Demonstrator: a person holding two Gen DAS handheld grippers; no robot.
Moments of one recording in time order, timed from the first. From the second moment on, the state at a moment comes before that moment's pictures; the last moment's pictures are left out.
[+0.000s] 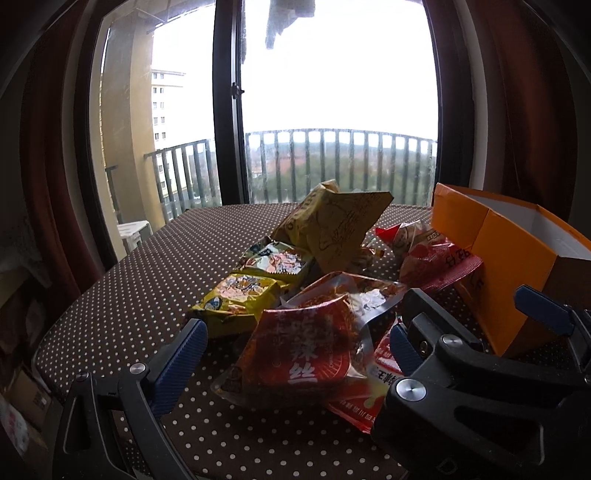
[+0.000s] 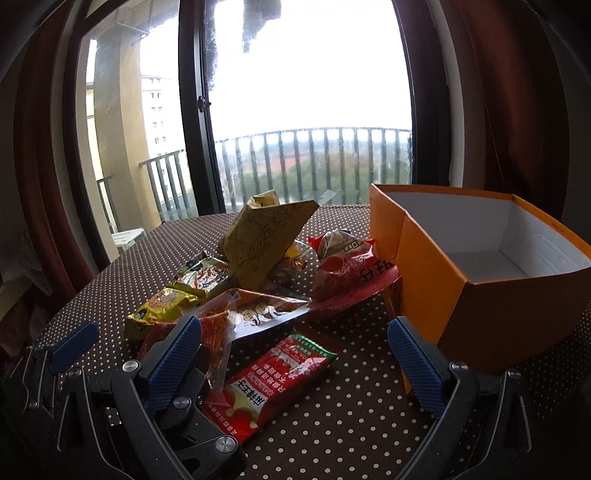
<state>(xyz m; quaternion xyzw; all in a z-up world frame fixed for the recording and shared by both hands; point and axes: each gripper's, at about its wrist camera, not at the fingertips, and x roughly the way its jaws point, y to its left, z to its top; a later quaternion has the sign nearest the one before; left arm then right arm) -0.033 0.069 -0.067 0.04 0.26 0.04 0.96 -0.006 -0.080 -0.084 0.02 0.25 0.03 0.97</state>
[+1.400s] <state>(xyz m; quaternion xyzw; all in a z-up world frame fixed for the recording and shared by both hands) 0.010 0.071 -0.119 0.06 0.32 0.04 0.94 0.055 -0.069 -0.137 0.02 0.39 0.01 0.92</state>
